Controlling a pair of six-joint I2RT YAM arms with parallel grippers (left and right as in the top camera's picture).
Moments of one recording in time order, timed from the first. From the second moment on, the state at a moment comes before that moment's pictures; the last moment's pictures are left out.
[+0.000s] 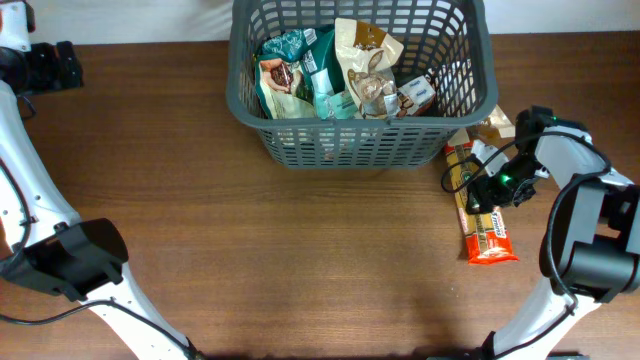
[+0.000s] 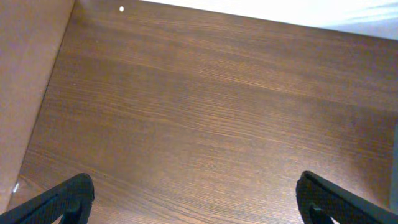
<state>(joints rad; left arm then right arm) 0.46 2.20 2.63 -1.38 0.13 0.22 -0.25 2.03 1.35 -1.05 -0.18 -0.60</state>
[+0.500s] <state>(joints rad) 0.46 2.20 2.63 -1.38 0.13 0.22 -0.25 2.00 1.36 -1.01 -0.22 -0.36</state>
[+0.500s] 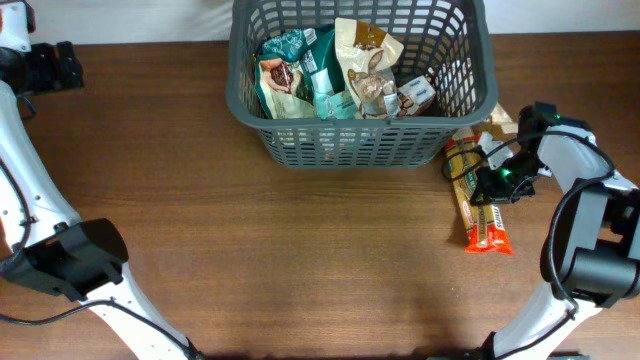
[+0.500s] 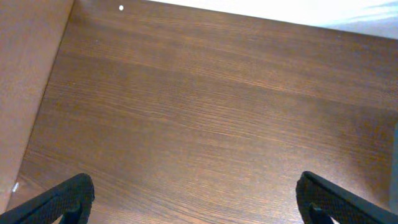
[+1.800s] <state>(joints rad) 0.46 2.20 2.63 -1.38 0.13 0.22 -0.31 1.88 2.34 -0.94 -0.34 -0.07</state>
